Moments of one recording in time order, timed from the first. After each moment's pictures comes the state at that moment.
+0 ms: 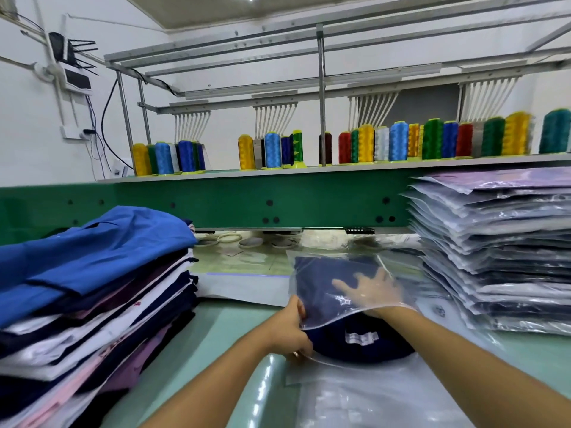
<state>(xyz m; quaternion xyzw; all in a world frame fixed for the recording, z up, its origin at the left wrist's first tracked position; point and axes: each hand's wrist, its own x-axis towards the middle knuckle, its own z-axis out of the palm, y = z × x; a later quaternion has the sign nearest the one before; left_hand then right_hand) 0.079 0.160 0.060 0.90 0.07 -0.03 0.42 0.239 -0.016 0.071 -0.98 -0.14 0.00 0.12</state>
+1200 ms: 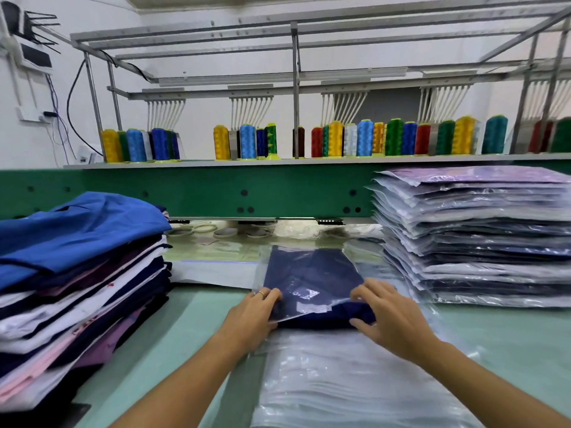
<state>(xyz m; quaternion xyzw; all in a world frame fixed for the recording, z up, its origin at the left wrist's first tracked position) 0.059 0.151 0.033 0.98 0.00 0.17 0.06 0.138 -0.145 0.044 -0.87 -0.39 -0.29 0.11</state>
